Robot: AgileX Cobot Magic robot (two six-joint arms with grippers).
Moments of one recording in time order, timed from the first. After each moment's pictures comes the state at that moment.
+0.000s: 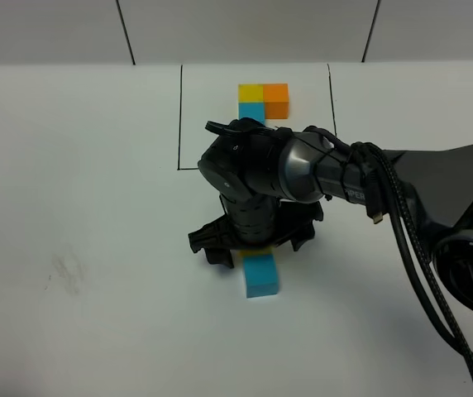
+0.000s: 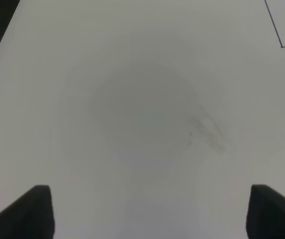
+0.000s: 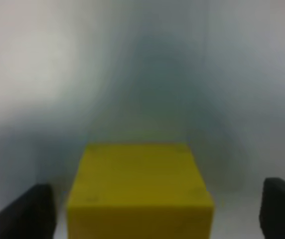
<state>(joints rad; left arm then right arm) 0.01 -0.01 -0.51 0.07 1.07 -0.03 0.79 2.22 -1.59 -0.18 0.99 0.73</state>
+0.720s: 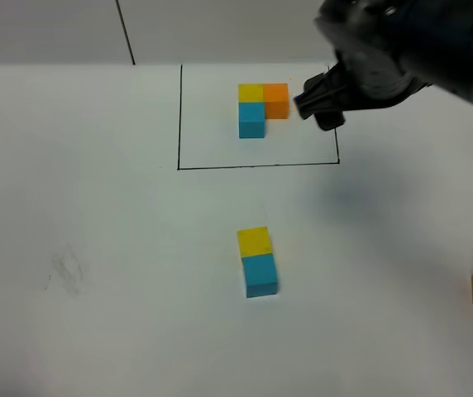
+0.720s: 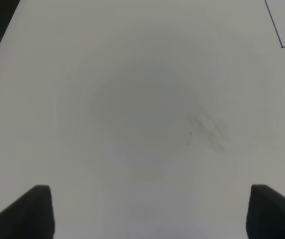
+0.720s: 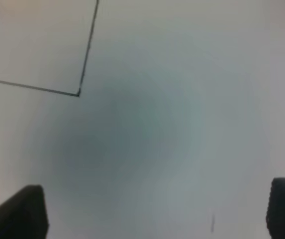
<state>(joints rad) 0.01 -0.01 -0.51 0.07 1.07 -0.03 0.63 1.75 -1.59 -0.57 1.21 0.55</state>
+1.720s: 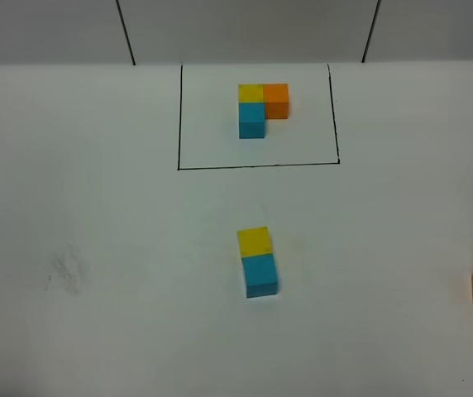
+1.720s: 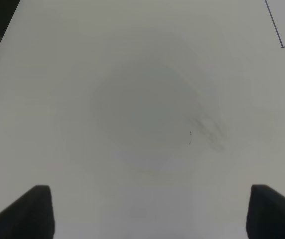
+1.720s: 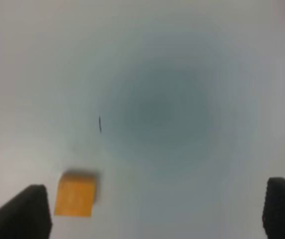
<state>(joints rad) 0.01 -0.01 -0.51 0.07 1.07 -0.03 -0.08 1.34 -1.31 -0.17 1.22 0.01</state>
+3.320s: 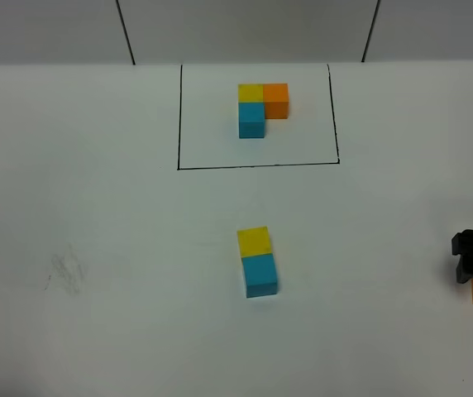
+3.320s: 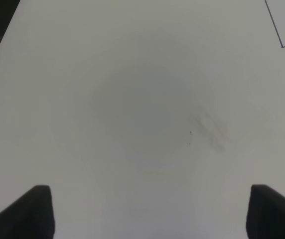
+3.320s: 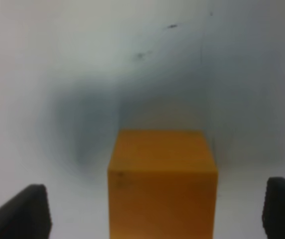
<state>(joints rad) 0.01 -0.01 -0.51 0.07 1.07 -0.03 -0.07 1.63 -0.71 0.05 0.61 0.12</state>
